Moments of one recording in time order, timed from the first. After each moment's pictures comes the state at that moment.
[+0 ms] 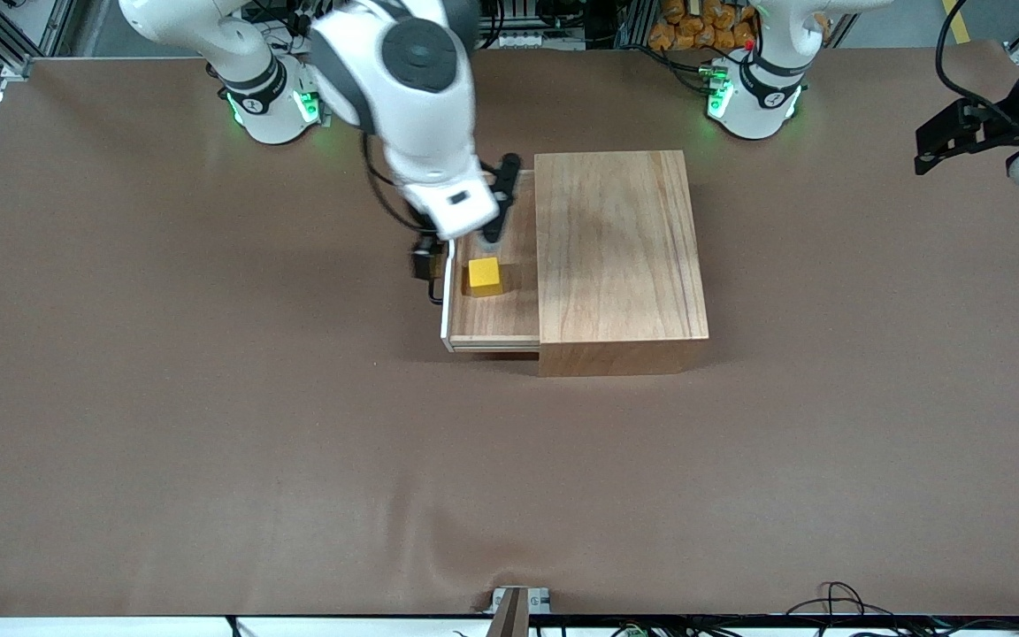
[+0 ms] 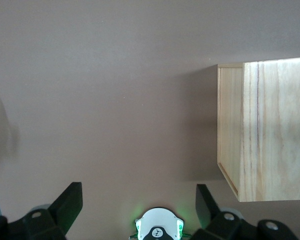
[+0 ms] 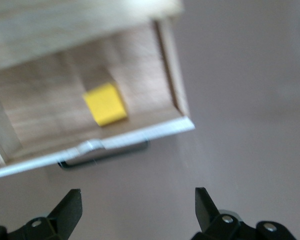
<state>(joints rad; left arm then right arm) -0.04 -0.03 -0.07 -1.41 0.05 1.29 -0.02 0.63 0.31 0.03 -1.41 -0.08 1.67 -0.55</state>
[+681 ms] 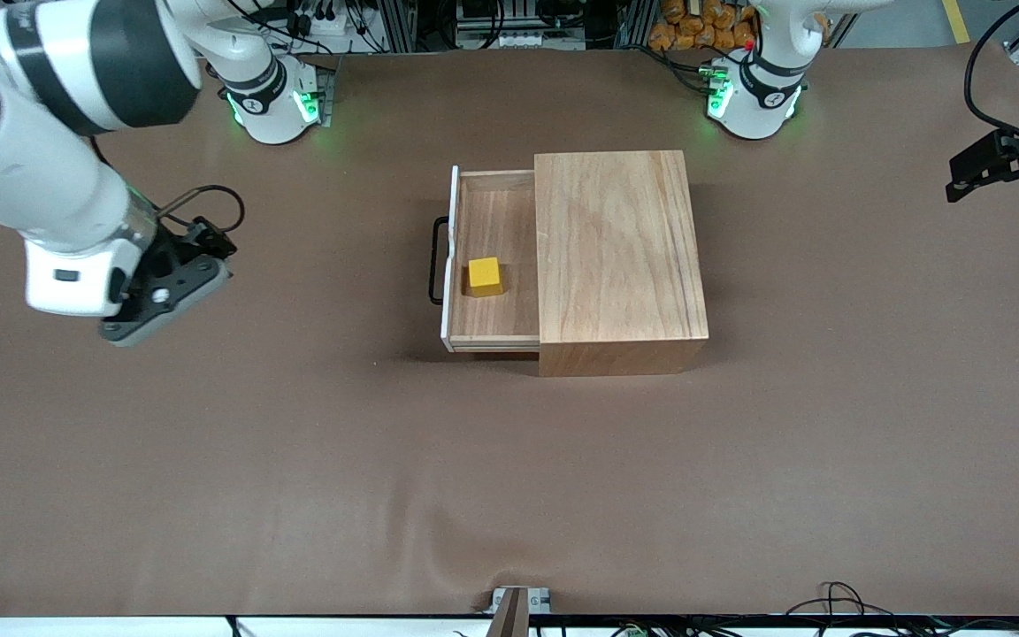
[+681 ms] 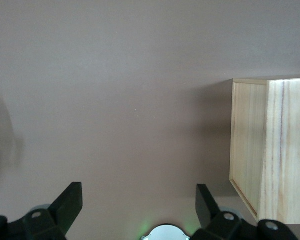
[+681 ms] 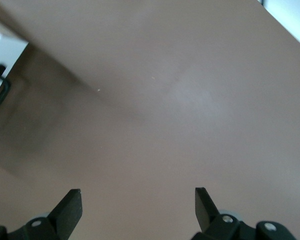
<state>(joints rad) -0.04 -0.02 0.02 -1.49 0.05 1.41 0.04 0.23 0.20 0.02 -1.41 -0.08 1.55 -0.33</state>
